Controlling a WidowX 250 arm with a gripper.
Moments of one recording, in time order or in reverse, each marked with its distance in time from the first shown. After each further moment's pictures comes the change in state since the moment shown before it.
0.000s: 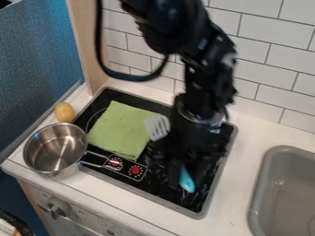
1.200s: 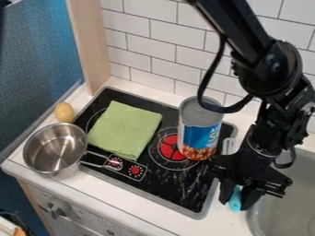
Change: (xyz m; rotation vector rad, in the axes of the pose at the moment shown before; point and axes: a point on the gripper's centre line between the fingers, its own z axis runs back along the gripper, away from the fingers) arm -0.012 -0.073 -0.039 0.049 -0.039 -0.541
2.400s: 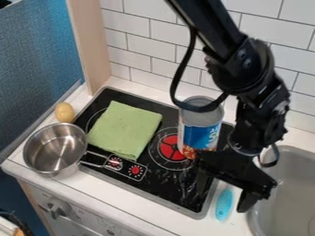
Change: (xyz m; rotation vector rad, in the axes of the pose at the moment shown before) arm -0.004 0.017 0.009 -0.053 -0.061 -0.157
